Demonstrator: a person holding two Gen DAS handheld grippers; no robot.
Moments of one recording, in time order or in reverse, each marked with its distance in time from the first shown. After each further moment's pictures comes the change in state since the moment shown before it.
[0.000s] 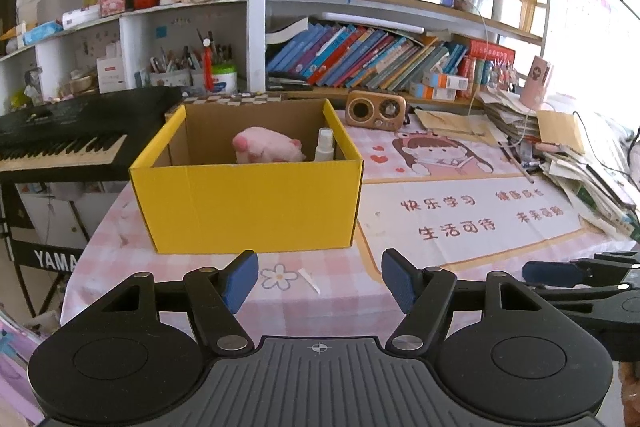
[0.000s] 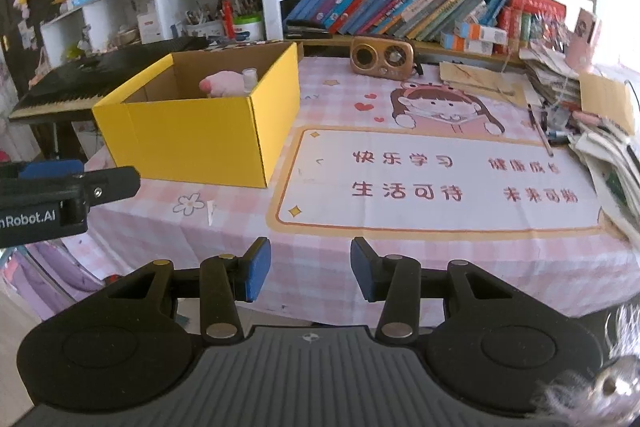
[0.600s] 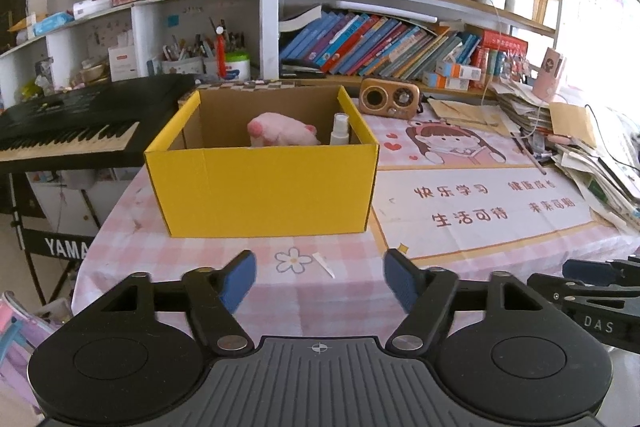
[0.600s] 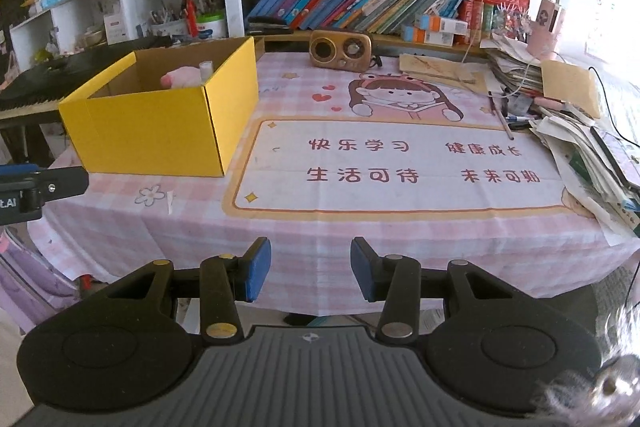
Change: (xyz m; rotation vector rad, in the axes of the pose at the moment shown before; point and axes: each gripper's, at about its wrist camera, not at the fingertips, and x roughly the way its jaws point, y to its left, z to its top) left arm -0.002 0.004 -0.005 -0.009 0.035 0.033; right arm -0.011 -0.015 -0.017 0.028 -0.003 -0.096
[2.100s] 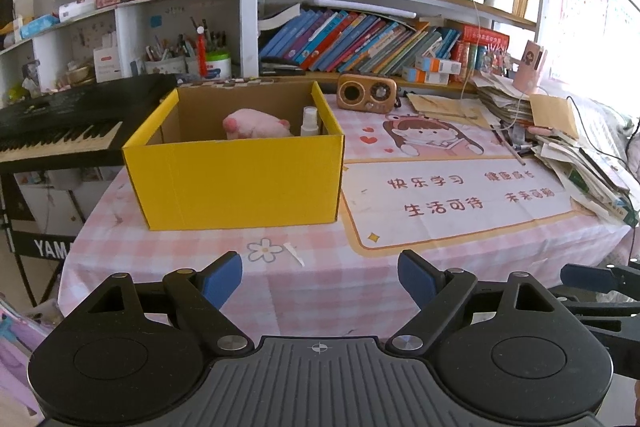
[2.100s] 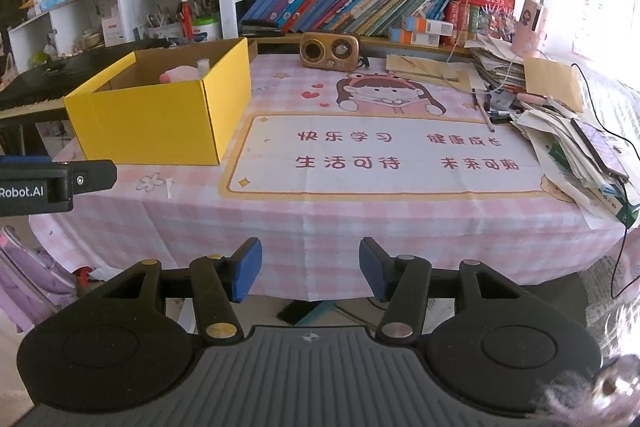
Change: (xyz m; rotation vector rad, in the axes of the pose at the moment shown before) left arm -0.008 -0.020 -0.009 0.014 0.005 -0.036; right arm -0.028 -0.006 -0.020 0.003 -0.013 -0.018
